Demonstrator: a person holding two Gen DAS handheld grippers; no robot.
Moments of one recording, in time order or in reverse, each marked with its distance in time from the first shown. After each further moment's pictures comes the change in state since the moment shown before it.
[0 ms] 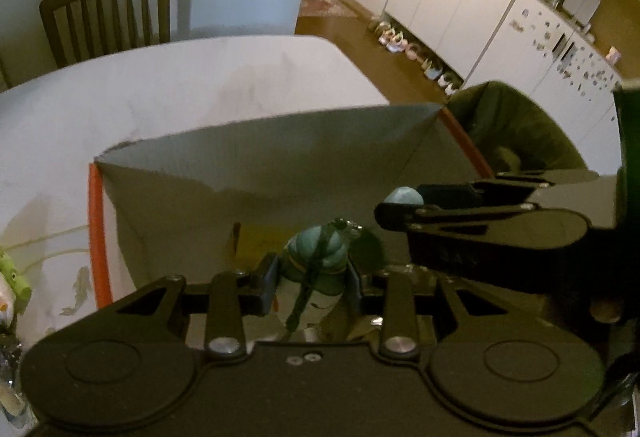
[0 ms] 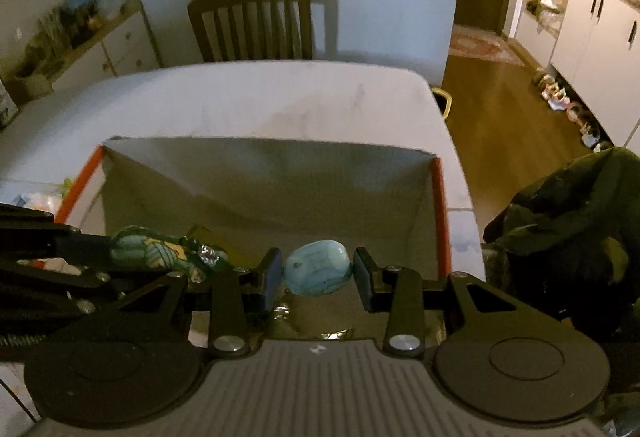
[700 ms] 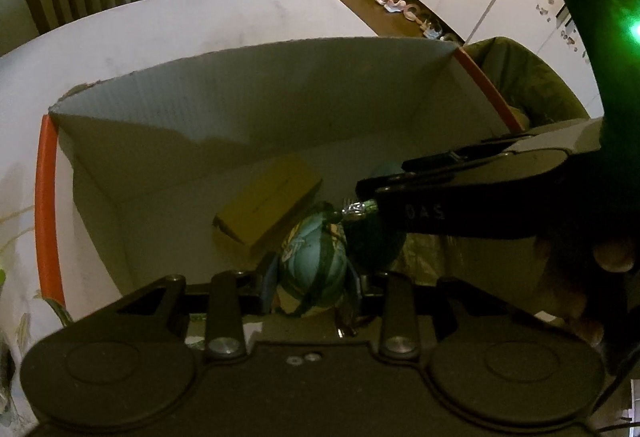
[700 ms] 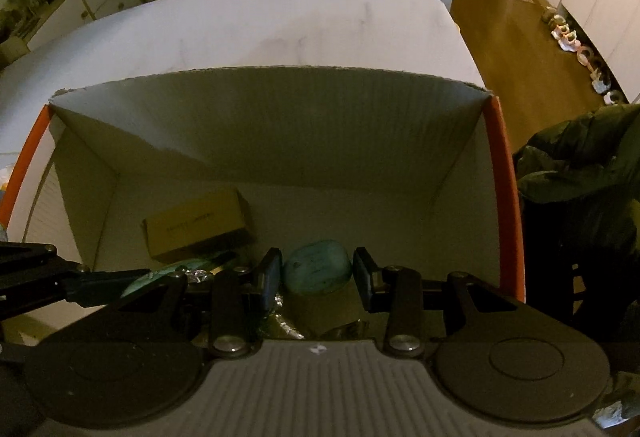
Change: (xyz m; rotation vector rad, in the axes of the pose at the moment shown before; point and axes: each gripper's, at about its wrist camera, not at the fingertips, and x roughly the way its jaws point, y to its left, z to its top) left arm 0.027 0.005 -0.016 0.013 0.114 -0.014; right arm 0.053 0.002 0.005 0.023 0.205 -0.003
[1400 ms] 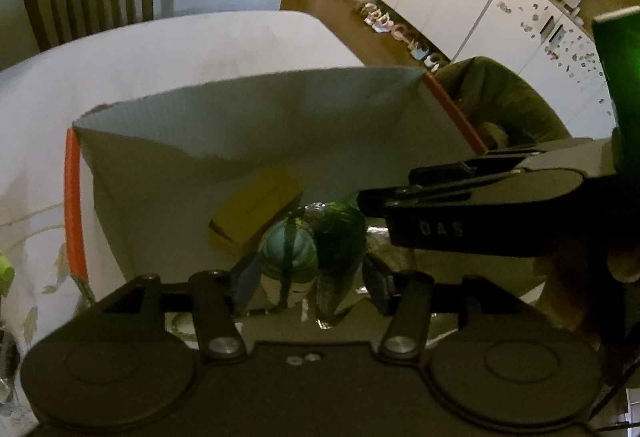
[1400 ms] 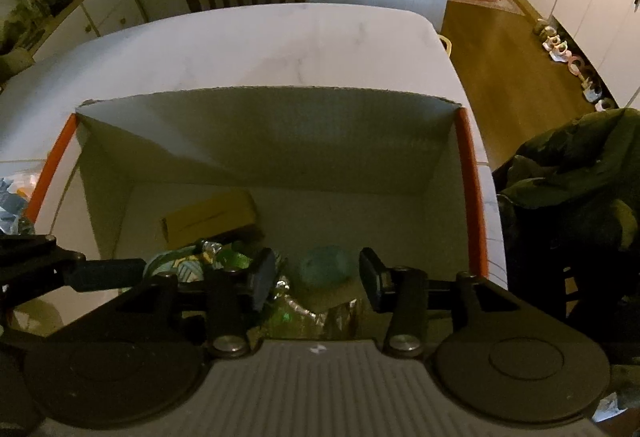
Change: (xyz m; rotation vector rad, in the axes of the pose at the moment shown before) left arm -0.032 -0.010 -0.003 0.008 -0.072 -0.033; right arm -0.038 0.005 -0.010 0.007 -0.066 -0.010
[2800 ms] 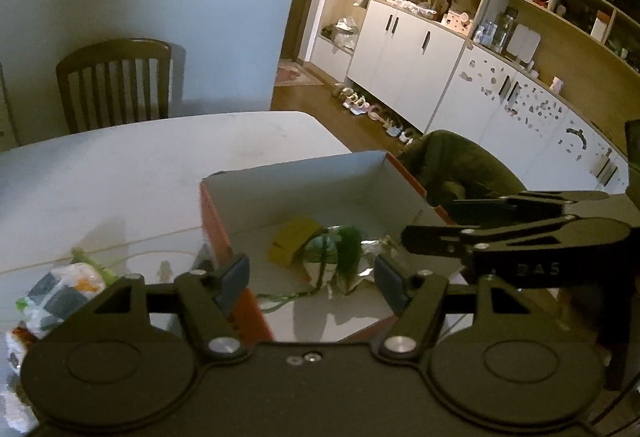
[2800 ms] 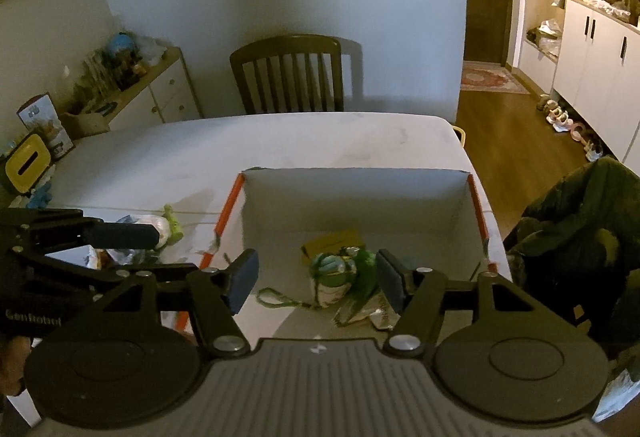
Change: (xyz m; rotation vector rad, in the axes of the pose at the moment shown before) left arm -0.158 0.038 -0.059 0.060 -0.277 -0.042; right arm -0.159 0.078 -0.068 0.006 -0.312 0.070
